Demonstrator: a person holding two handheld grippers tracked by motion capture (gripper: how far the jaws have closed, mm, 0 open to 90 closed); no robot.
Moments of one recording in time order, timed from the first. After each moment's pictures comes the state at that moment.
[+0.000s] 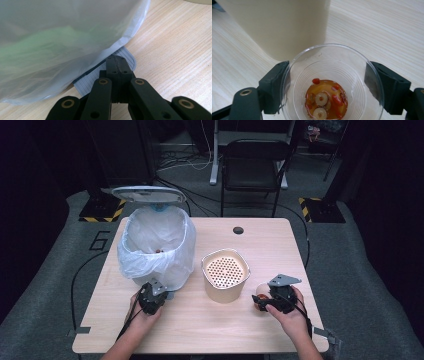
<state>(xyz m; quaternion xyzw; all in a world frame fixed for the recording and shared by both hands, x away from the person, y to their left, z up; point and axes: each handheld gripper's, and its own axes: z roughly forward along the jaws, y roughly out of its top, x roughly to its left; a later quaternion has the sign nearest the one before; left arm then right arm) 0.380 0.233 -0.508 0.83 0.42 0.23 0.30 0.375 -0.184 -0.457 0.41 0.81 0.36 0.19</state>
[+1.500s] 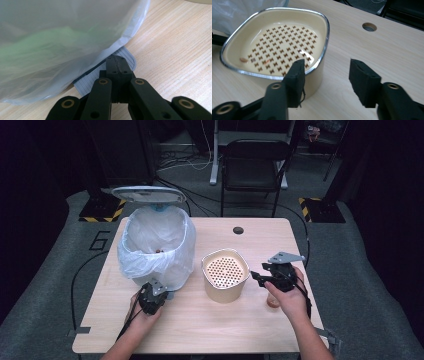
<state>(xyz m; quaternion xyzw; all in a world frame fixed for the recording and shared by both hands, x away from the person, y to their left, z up) 0.380 0.233 -0.508 0.83 0.42 0.23 0.30 0.408 -0.169 -0.395 0.40 0.80 0.40 0.20</state>
